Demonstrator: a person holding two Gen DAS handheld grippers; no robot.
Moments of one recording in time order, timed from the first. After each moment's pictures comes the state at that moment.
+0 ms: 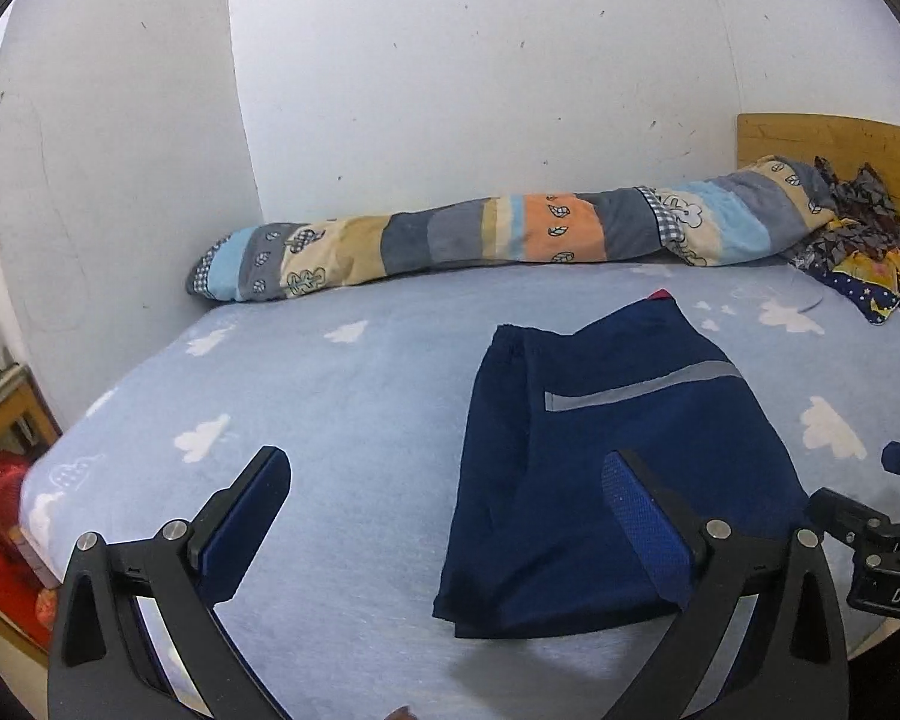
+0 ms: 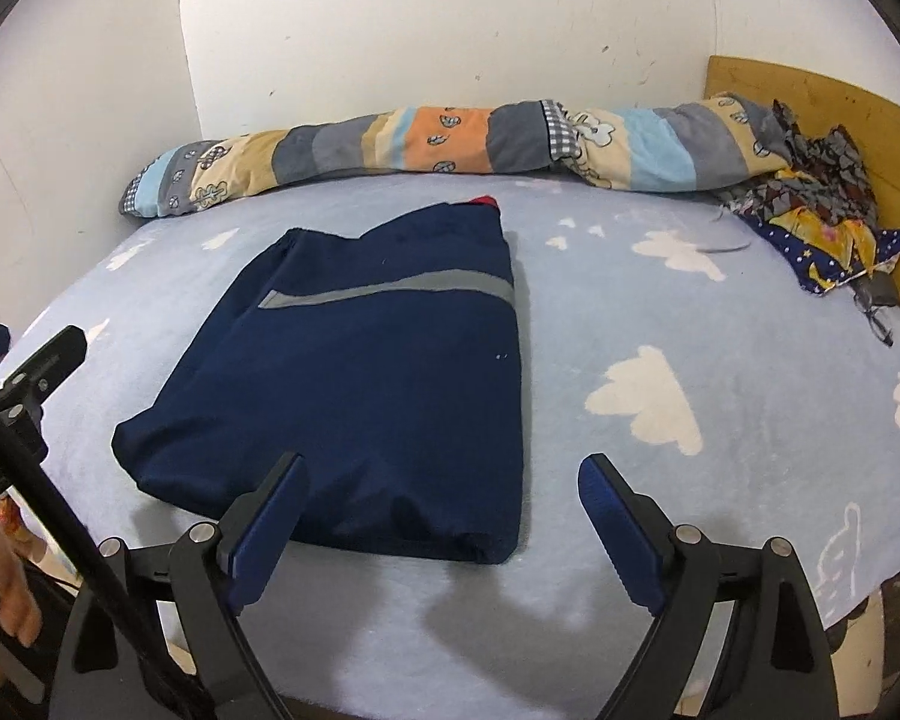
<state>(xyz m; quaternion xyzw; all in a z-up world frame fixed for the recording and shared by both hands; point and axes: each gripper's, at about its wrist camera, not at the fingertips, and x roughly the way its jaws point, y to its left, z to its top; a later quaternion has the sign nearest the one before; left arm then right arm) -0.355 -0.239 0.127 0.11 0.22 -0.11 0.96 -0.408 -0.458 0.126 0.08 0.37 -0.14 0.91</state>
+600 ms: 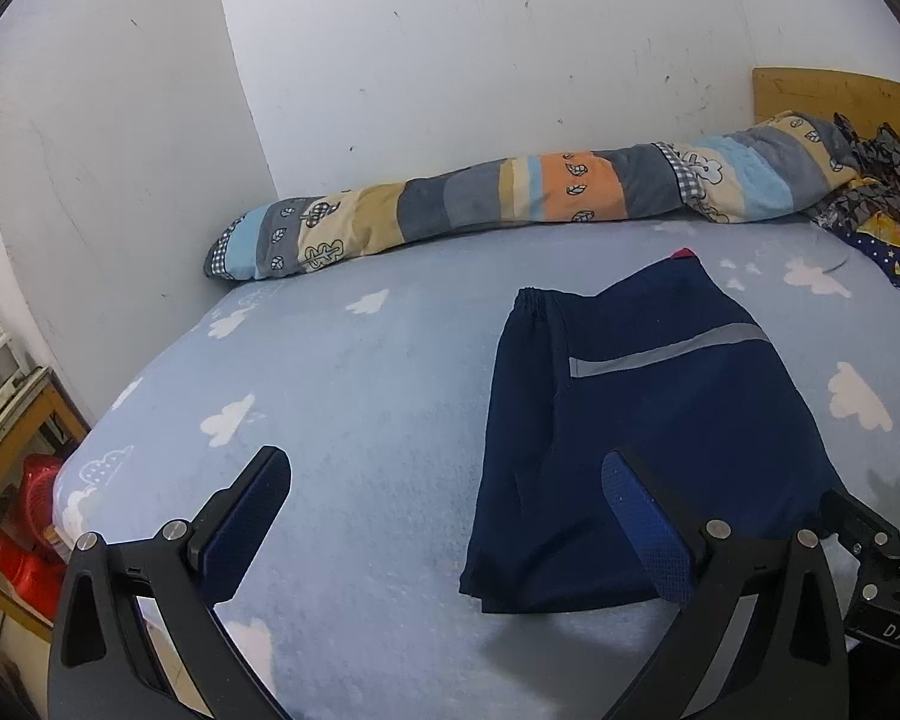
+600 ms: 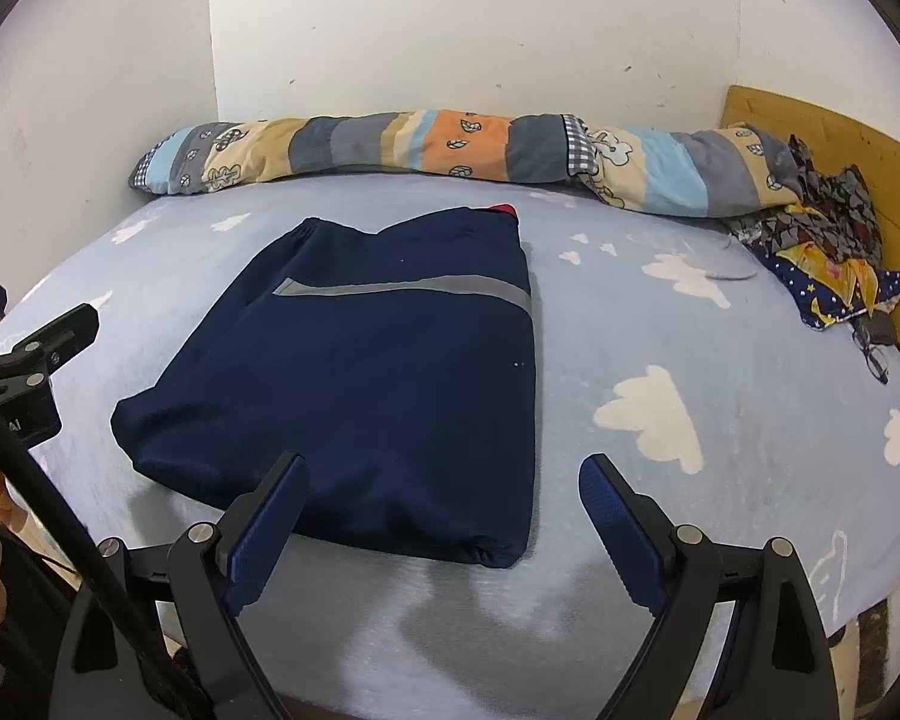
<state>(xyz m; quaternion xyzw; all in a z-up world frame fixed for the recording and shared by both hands) -0.348 -0.242 0.126 0.15 0.26 -0.09 0.95 -0.404 -0.441 0.126 0.03 0.38 -0.13 0.92</state>
